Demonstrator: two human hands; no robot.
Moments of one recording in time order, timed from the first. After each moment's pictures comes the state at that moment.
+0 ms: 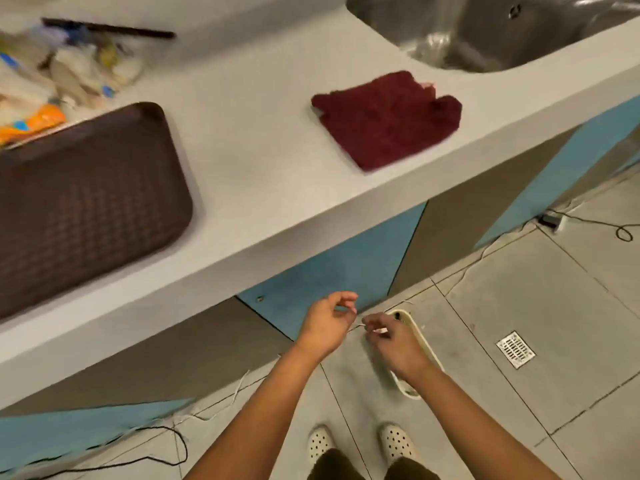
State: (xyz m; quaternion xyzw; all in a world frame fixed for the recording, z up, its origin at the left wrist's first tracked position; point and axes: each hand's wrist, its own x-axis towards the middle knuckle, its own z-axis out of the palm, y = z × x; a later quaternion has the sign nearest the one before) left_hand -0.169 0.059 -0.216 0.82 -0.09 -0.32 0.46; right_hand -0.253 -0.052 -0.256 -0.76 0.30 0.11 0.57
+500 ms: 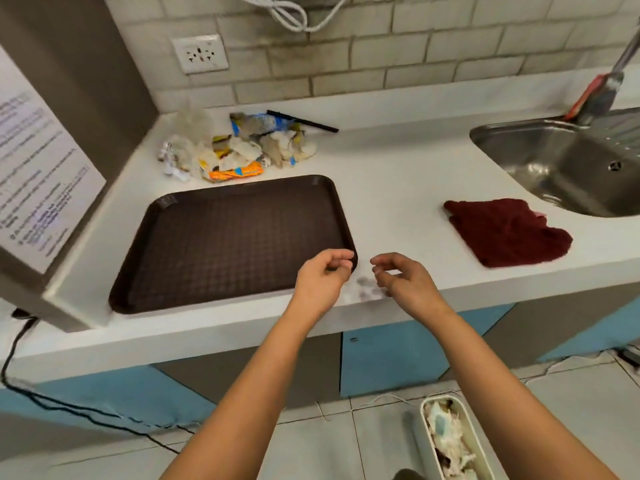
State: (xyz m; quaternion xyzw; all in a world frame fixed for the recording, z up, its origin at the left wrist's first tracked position) left_hand -0.099 0.211 -0.022 0.79 -0.04 -0.09 0.61; right_hand -0.120 0.058 -0.033 -0.80 0.09 0.00 0.59
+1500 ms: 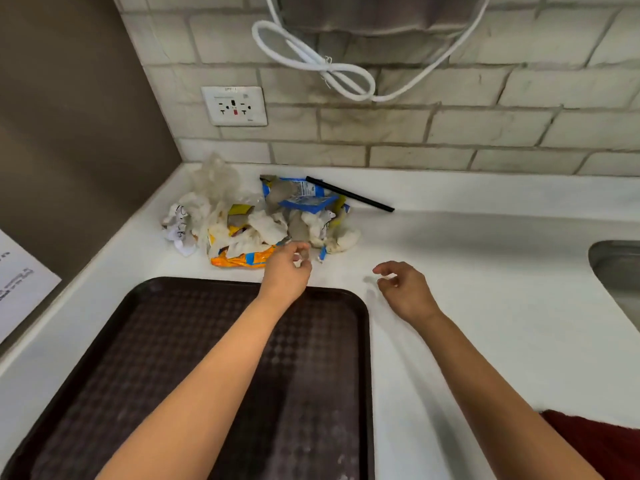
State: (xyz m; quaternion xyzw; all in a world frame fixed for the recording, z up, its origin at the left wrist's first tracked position) left_hand 0.219 0.256 -0.017 0.89 0.09 0.07 0.44; right_hand 0.218 0.050 -0.037 -0.87 0.01 0.02 0.49
